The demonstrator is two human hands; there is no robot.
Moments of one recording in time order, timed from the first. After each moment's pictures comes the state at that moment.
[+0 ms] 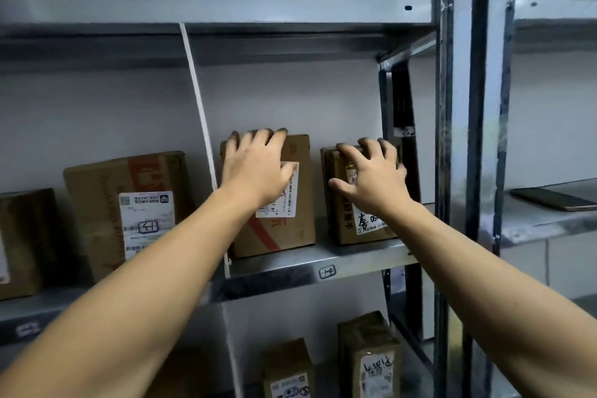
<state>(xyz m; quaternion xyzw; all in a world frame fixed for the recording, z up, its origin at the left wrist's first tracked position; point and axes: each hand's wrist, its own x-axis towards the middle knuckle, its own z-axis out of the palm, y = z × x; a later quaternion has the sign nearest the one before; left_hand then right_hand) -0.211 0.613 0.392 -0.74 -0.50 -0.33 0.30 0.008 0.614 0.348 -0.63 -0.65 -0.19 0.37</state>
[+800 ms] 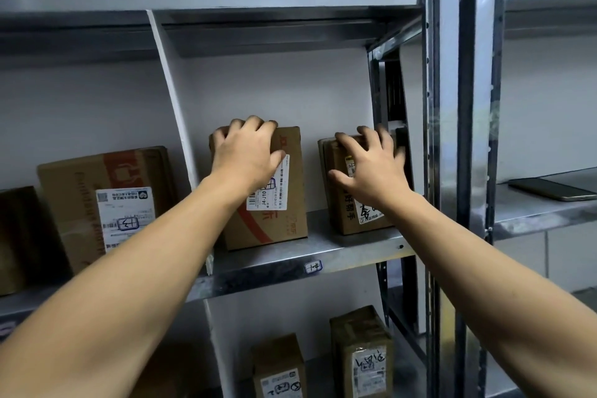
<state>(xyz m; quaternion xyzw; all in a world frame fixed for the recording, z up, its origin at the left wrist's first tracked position) -0.187 0.626 0.397 -0.73 -0.51 -0.33 0.31 0.038 0.618 0.343 -0.63 -0.66 -0.21 0.36</state>
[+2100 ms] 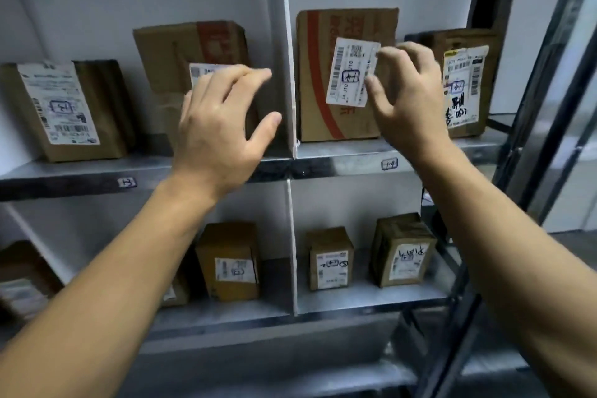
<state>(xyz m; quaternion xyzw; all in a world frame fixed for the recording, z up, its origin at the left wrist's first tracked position) -0.341 0.514 0.302 -0.73 -0.40 -0.48 0.29 -0.082 0.564 0.311 -0.49 -0.67 -0.18 0.53</state>
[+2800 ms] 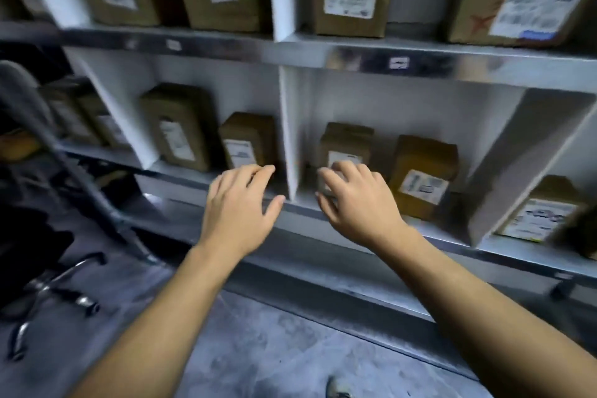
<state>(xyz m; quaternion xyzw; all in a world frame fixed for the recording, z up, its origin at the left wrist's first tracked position) -0.648 0.354 0.084 -0.65 -0.70 -0.23 0.15 -0.446 0.435 0.090 -0.41 -0.89 -0.08 0.20</state>
